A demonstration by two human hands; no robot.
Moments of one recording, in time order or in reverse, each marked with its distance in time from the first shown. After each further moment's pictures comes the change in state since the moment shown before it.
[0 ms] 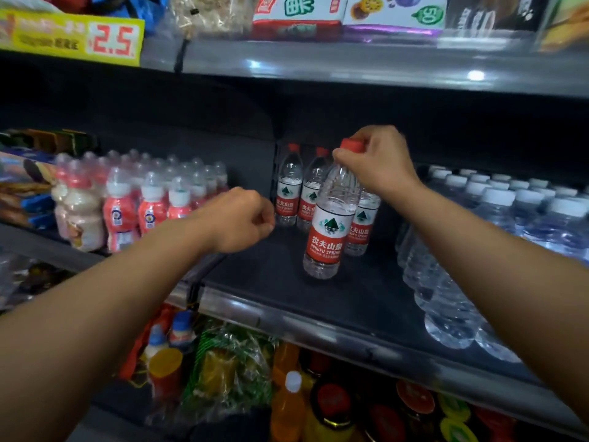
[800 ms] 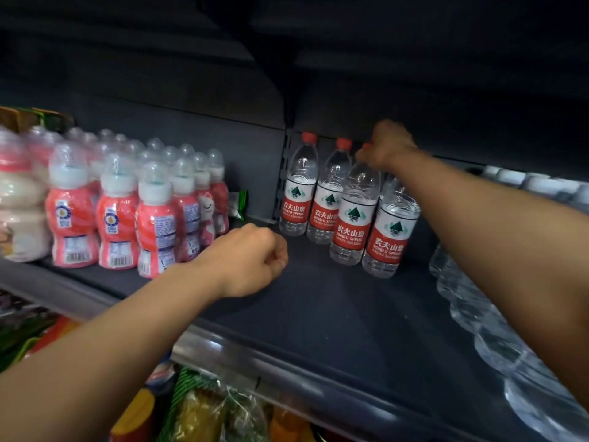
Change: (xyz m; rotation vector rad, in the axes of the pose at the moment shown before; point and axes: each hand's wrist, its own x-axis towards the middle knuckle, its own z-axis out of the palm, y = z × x) left_hand 0.054 -0.049 0.088 -0.040 -0.058 -0.006; right_hand 0.122 0.081 0.094 -0.474 -0.210 0.187
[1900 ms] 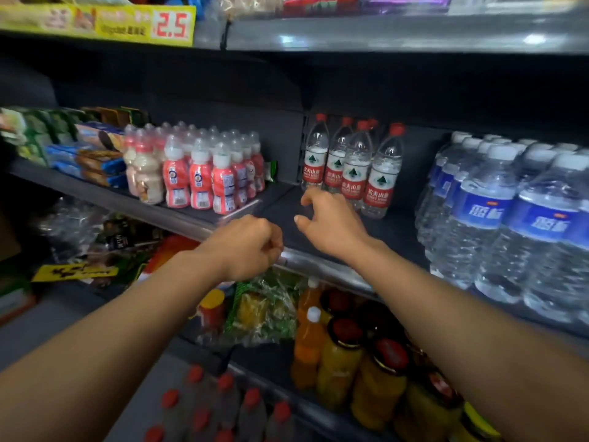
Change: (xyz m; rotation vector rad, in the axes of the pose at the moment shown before) left_hand -0.175 0.082 -0.049 0.051 -0.108 -0.086; right_hand -0.288 -0.039 -0.023 0.260 -0.196 -0.374
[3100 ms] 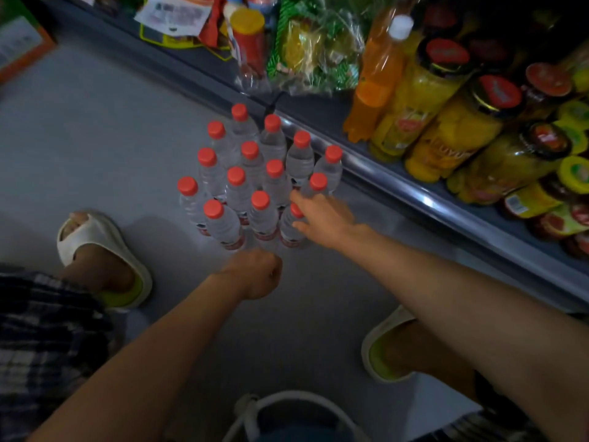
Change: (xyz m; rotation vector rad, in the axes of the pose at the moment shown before) left_hand -0.265 -0.009 0.340 -0.112 -0.758 -0.246; right_hand -0.294 0.004 0.257 -0.048 -0.799 -0.132
